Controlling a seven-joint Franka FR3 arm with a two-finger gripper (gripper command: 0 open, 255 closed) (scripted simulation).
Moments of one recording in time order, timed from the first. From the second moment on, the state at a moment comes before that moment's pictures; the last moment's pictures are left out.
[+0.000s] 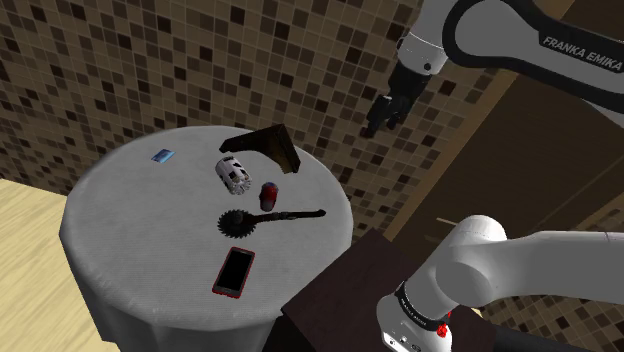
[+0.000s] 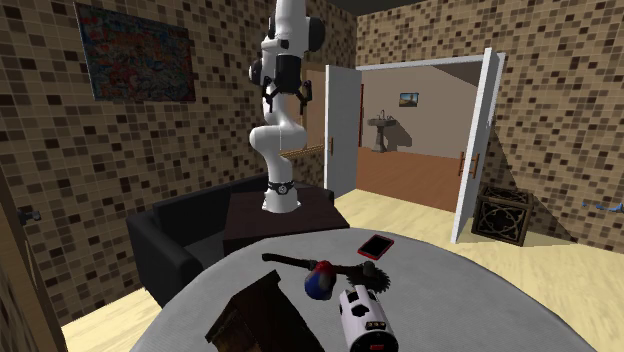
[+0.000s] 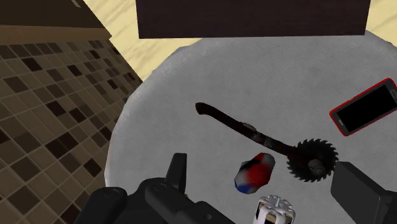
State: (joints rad) arm 0.01 -0.80 0.02 -2.33 -0.08 1.61 0.07
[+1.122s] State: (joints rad) arm -0.04 -0.40 0.16 -2.43 -0.07 2.04 0.39
